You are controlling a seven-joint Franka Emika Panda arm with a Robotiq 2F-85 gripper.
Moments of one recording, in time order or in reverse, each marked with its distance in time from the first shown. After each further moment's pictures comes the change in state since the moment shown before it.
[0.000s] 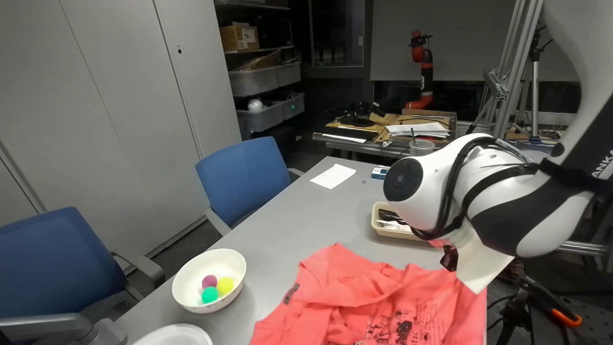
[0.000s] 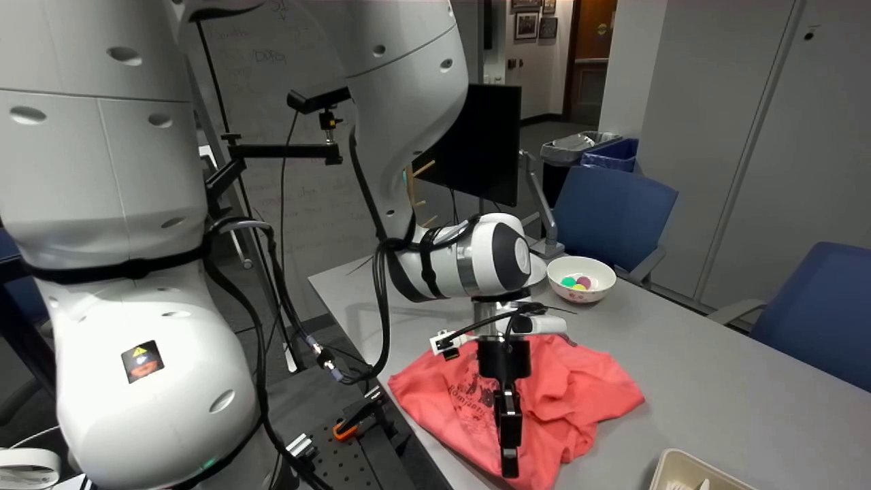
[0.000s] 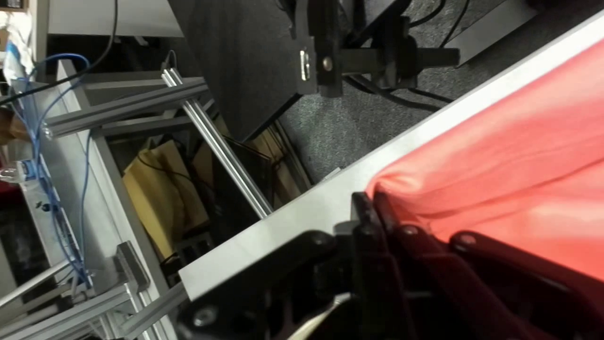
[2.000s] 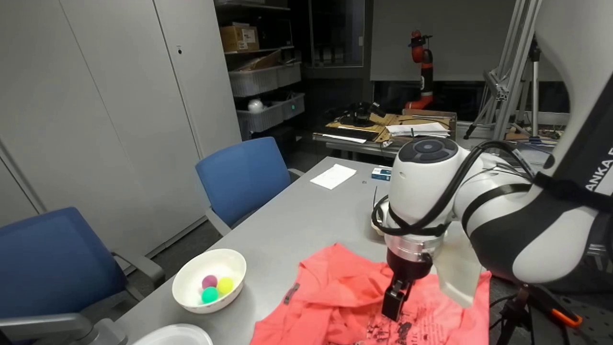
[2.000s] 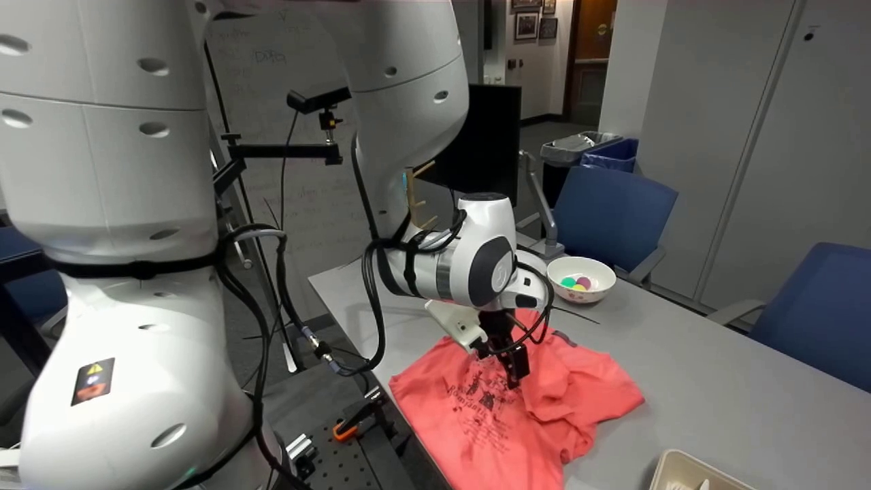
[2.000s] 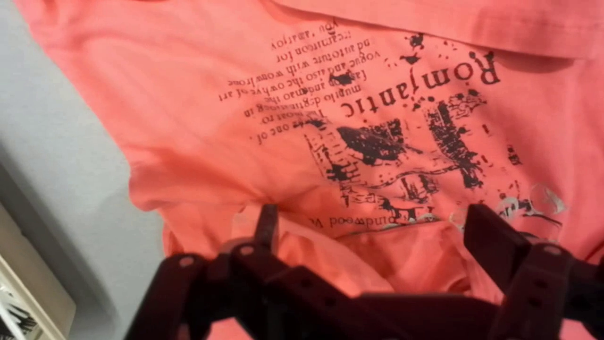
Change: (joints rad) arm -0.251 0.041 0.308 -0.034 0.237 0.691 -0.641
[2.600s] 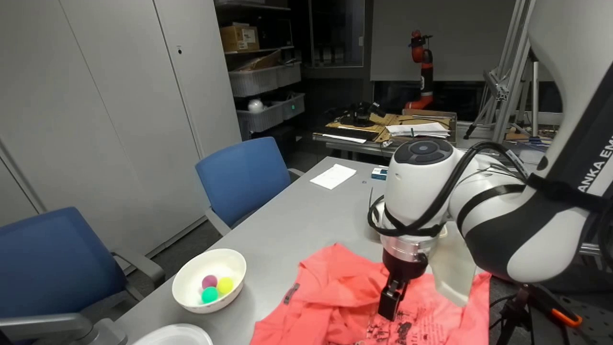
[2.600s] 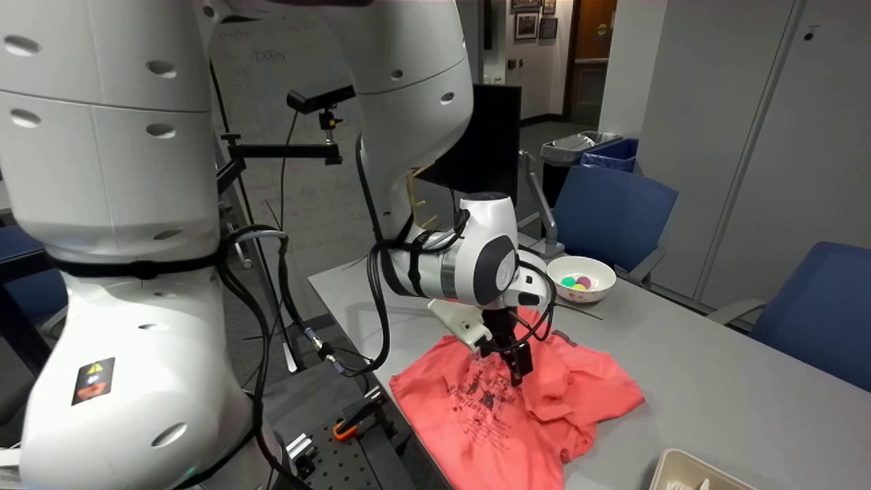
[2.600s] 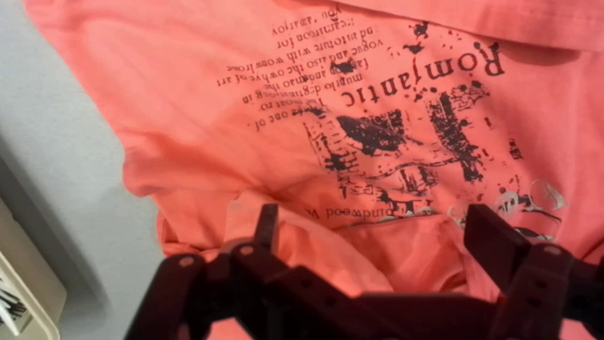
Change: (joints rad) arm 0.006 0.018 -0.002 0.024 -0.024 0.000 -0.001
